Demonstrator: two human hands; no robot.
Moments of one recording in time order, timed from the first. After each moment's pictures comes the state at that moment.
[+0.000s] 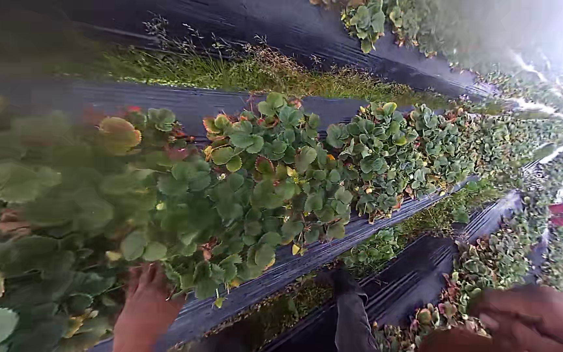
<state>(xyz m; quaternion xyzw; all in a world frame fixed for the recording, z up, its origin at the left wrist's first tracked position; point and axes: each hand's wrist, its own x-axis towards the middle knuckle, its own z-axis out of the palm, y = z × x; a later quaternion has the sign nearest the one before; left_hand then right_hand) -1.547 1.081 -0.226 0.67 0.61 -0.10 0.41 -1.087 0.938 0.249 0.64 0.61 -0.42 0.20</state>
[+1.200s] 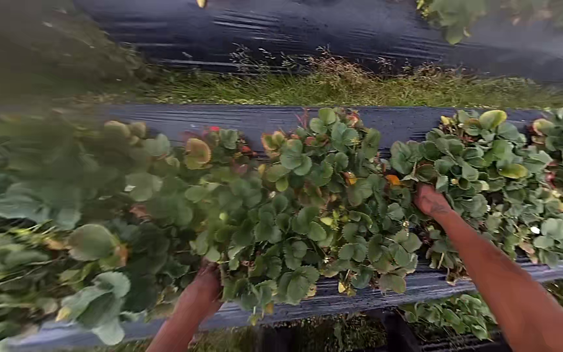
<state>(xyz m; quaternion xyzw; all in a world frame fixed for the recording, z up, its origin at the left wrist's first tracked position) -1.507 1.134 -0.181 0.61 0.59 -0.36 0.40 -0.905 1.139 -0.205 0.83 0.44 -0.29 0.20</state>
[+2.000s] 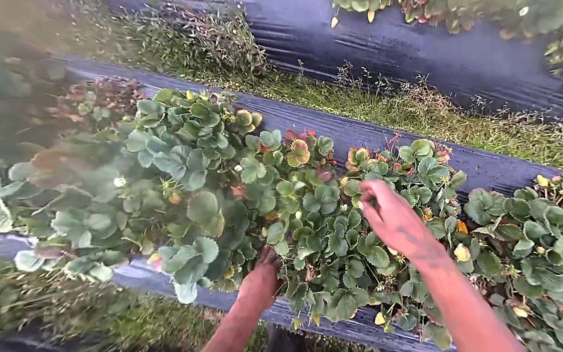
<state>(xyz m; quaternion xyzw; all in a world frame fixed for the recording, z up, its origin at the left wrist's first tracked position) -1.519 1.131 -0.188 0.55 0.63 -0.34 0.43 -1.228 1.259 -0.065 0.59 0.70 -0.40 -0.08</state>
